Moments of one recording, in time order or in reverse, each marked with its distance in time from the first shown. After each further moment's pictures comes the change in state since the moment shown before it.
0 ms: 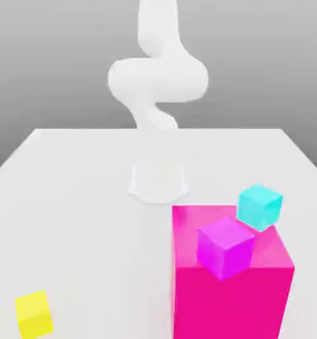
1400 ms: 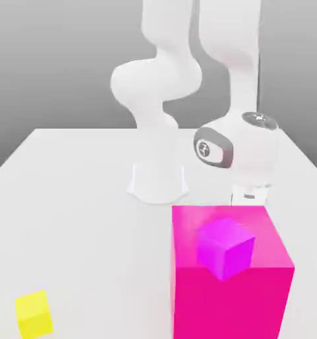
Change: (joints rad) arm 0.533 0.877 0.036 -0.649 -0.139 0.791 -0.538
